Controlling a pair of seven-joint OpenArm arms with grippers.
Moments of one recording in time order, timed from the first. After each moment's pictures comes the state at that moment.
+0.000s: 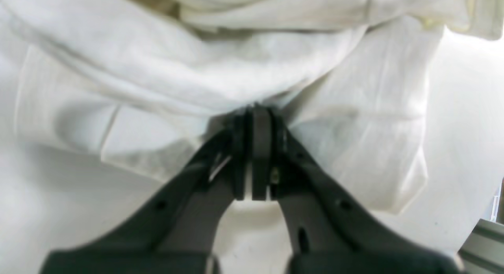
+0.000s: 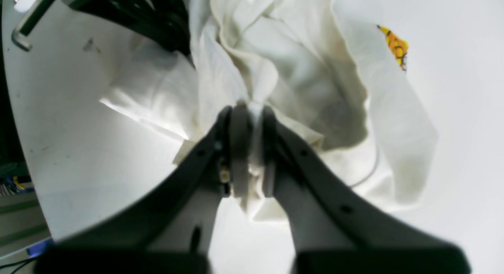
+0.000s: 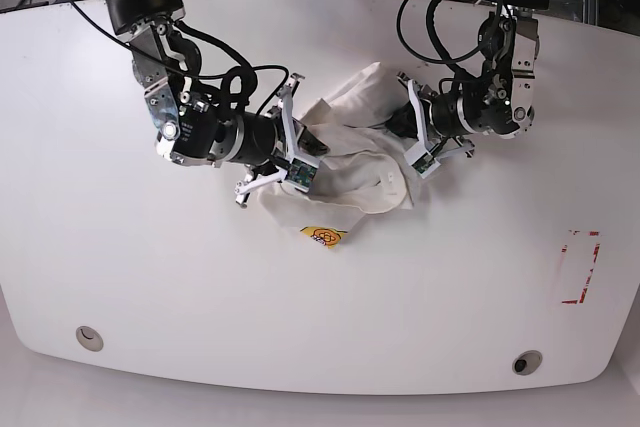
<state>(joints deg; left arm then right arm) 0.4 -10.6 3.0 87.0 -23.2 -42.3 56.2 7.1 17.4 -19.8 106.7 28.8 39.8 -61.9</state>
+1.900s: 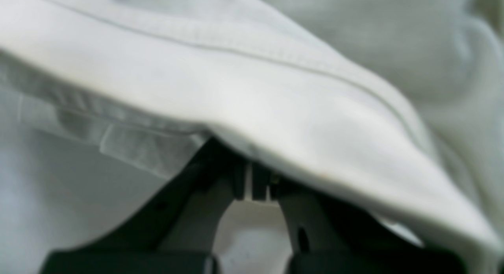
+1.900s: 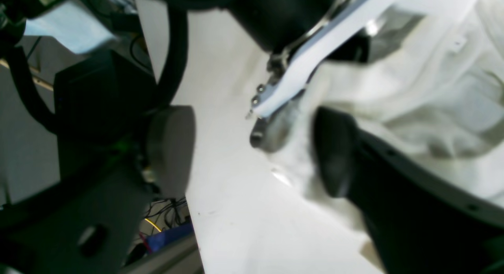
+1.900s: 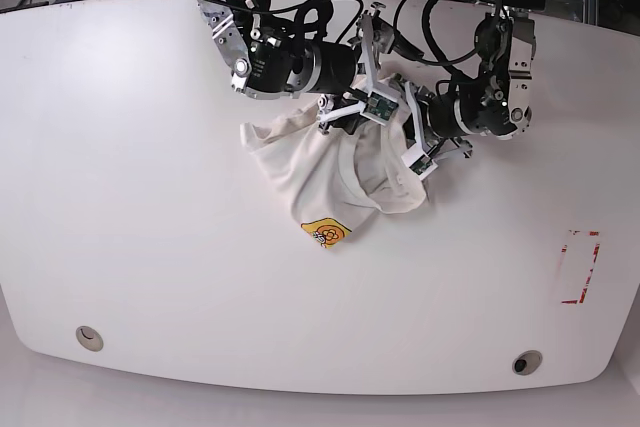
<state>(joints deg) 0.1 -9.3 2.4 87.0 -22.8 -42.3 56.9 -4.8 4.9 -28.4 111.2 27.5 33.1 -63.4</state>
